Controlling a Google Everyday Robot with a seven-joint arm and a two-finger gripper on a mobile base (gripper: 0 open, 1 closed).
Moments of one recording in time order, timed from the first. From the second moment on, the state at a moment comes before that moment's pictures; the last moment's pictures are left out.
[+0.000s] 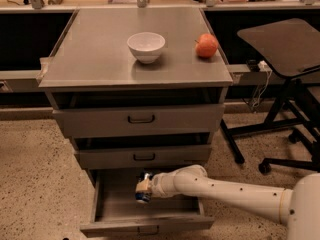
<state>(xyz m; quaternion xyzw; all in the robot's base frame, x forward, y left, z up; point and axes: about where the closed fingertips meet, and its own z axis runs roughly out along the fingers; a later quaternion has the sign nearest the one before) 0.536 0.047 0.354 -0.92 0.07 -0.09 0.37</state>
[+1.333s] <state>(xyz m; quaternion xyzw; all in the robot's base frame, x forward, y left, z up) 0.486 0.119 0.721 -0.93 -0.18 -0.16 0.28</state>
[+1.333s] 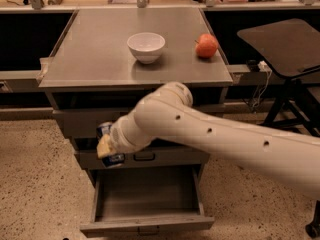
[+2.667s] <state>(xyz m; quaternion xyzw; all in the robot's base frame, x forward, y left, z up) 0.551 0.175 0.819 -0.93 -0.12 -0.17 0.31</state>
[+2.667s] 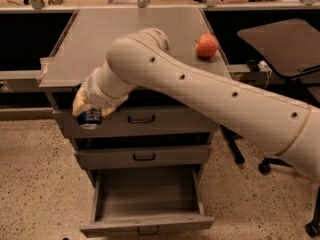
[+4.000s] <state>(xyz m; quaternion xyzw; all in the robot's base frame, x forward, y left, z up) 0.686 0.259 0.880 -0.94 0.06 -0.10 0.33</state>
